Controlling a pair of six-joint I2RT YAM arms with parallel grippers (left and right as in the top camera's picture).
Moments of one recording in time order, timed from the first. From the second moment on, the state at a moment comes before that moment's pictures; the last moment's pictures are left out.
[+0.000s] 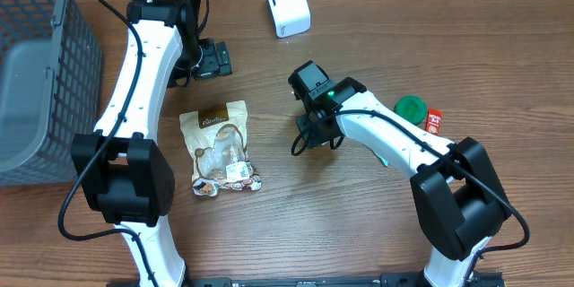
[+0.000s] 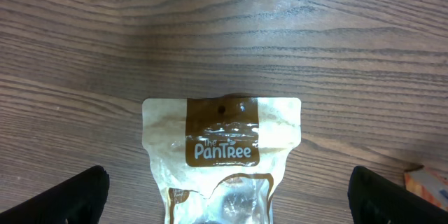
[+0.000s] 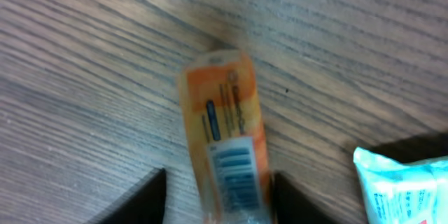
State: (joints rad) left arm -0.11 2.05 1.93 -1.30 -0.03 -0.36; right arm 0.60 1.92 1.36 -0.82 0.06 0.20
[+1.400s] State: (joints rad) left arm -0.11 2.05 1.93 -1.30 -0.03 -0.36; right arm 0.61 1.92 1.36 -0.85 -0.02 0.60
